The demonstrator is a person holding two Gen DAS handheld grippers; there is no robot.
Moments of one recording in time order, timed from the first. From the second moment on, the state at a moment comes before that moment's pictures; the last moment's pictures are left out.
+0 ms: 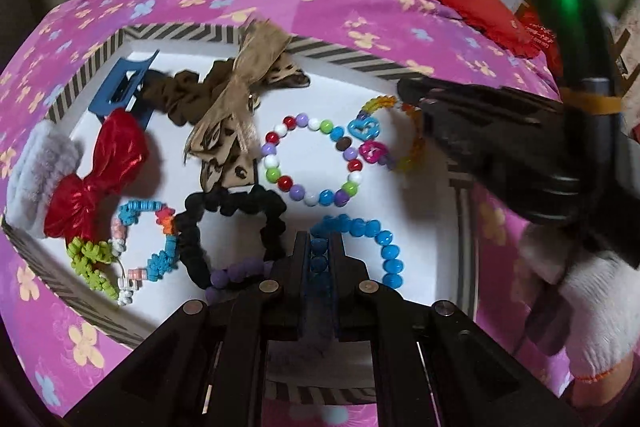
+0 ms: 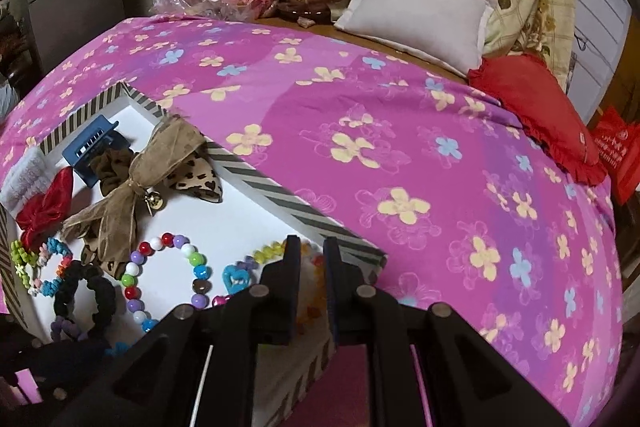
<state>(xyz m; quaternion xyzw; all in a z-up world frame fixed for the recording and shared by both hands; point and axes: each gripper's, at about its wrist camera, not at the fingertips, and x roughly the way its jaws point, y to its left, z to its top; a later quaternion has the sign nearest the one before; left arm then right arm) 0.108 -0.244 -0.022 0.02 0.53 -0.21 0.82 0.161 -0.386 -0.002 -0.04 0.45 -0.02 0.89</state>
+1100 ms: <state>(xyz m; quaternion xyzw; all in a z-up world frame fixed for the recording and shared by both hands) 0.009 -0.142 0.042 0.03 0.42 -0.15 0.90 -0.038 -0.316 0.056 0.07 0.37 -0.03 0.93</state>
